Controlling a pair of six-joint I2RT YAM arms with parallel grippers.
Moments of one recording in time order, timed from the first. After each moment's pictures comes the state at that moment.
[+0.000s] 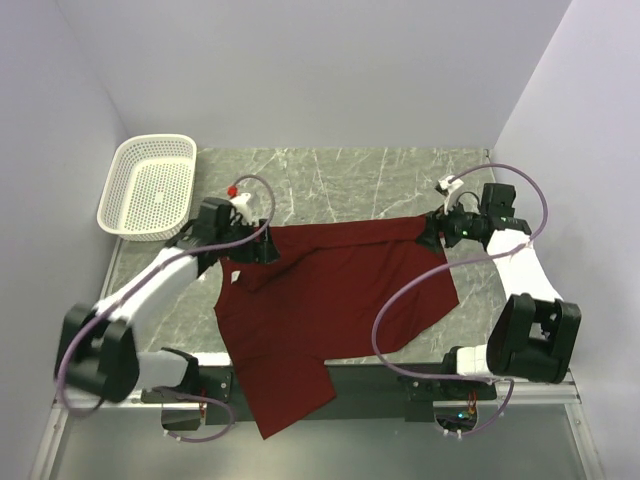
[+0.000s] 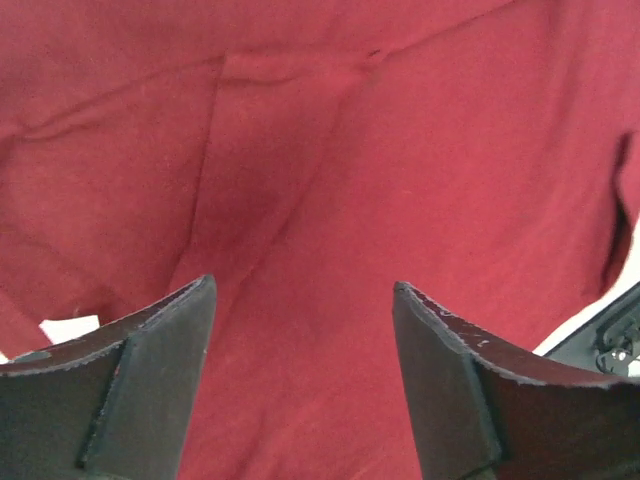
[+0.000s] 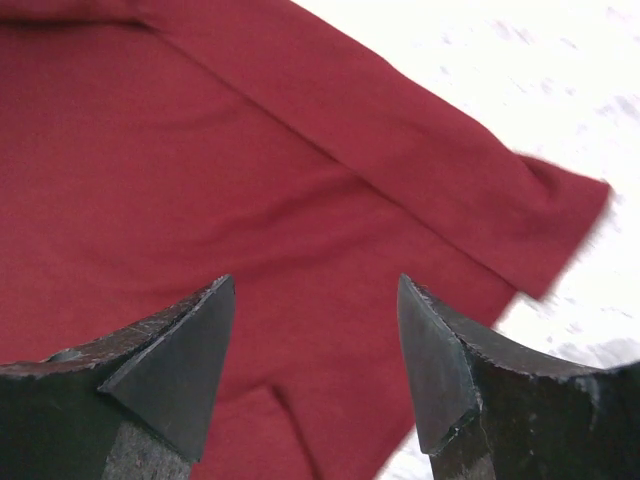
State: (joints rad) left arm -0.34 1.24 0.83 -0.33 0.33 -0.31; right arm -0.20 1.37 0.98 -0.53 -0.77 -0.59
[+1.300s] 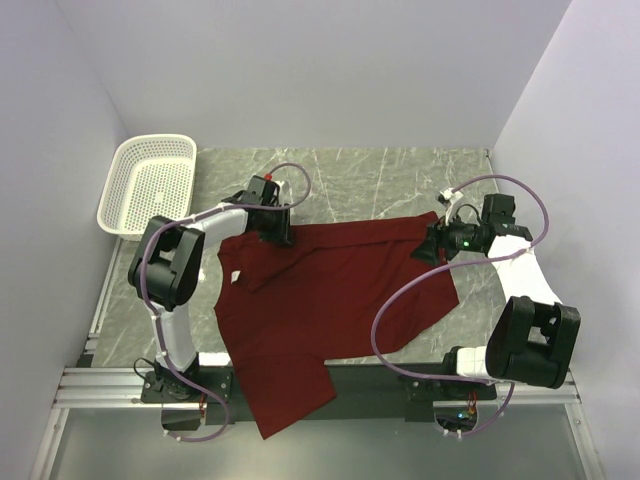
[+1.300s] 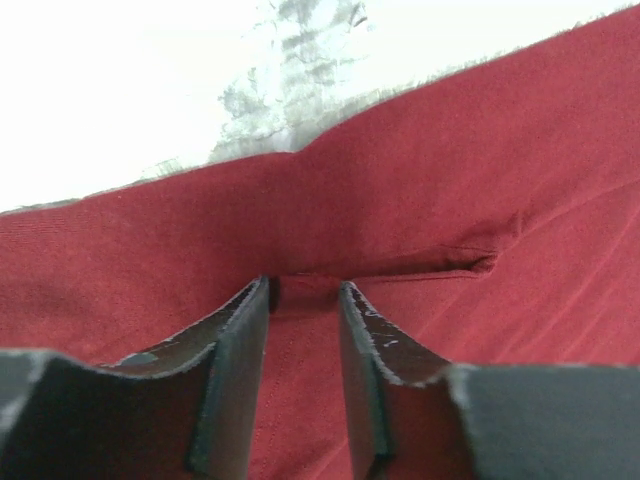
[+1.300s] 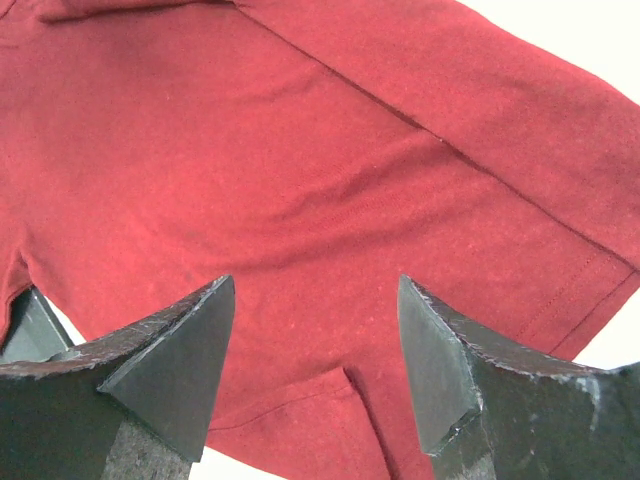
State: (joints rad) left arm -0.40 1.91 1.25 -0.30 0.19 -0.33; right arm -0.23 1.33 0.92 -0.64 -0.91 -0.59
